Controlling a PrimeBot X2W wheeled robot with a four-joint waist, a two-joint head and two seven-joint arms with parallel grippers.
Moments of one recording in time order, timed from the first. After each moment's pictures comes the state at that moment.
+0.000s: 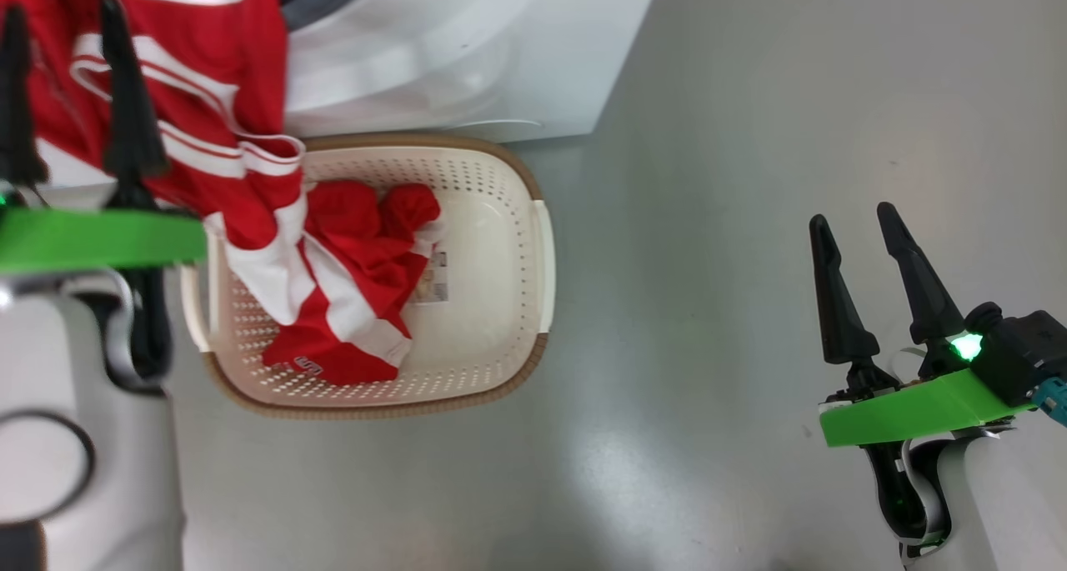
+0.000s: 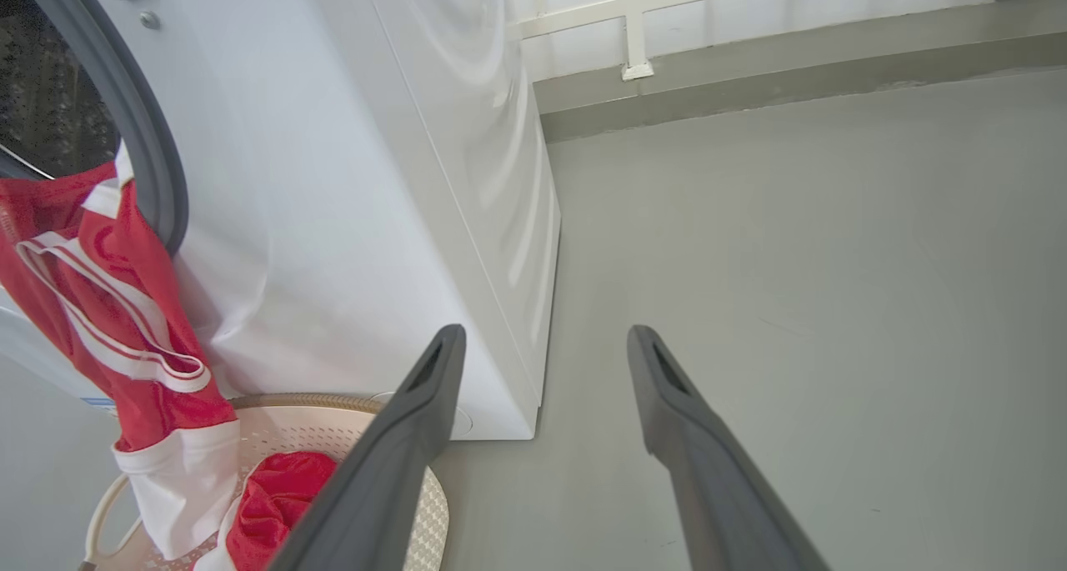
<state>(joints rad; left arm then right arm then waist) -0.71 0.04 0.19 0.33 -0.18 -0.12 -0.26 -0.23 -0.07 0.01 0.12 0.35 0.12 -0.26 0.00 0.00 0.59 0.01</state>
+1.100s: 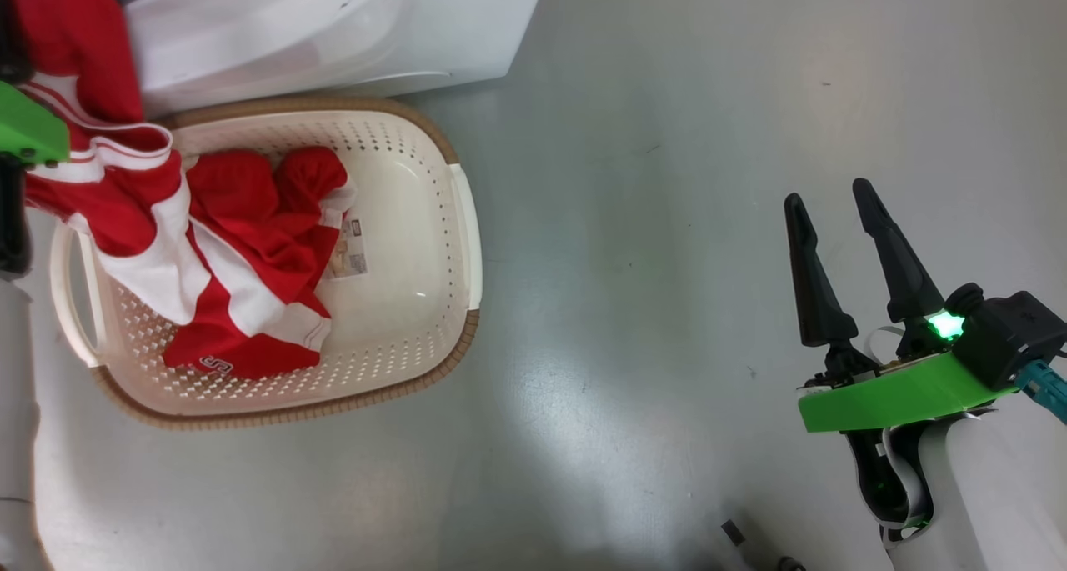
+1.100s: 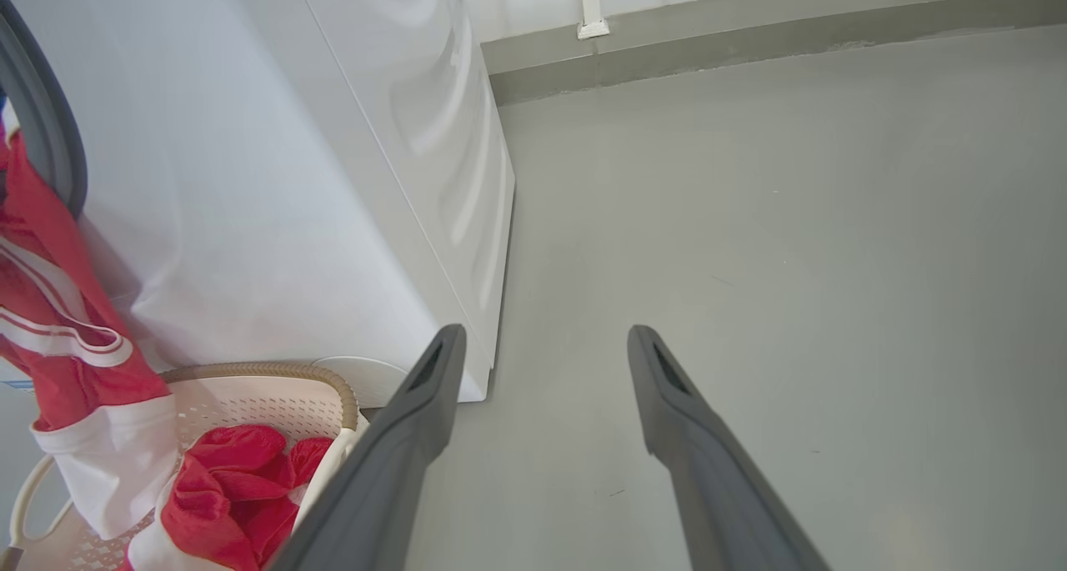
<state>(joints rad) -1.08 0.28 0.08 0.88 -0.25 -0.13 -0.26 -0.27 -0.05 0.05 0.11 0.36 0.12 -0.26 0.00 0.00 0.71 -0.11</state>
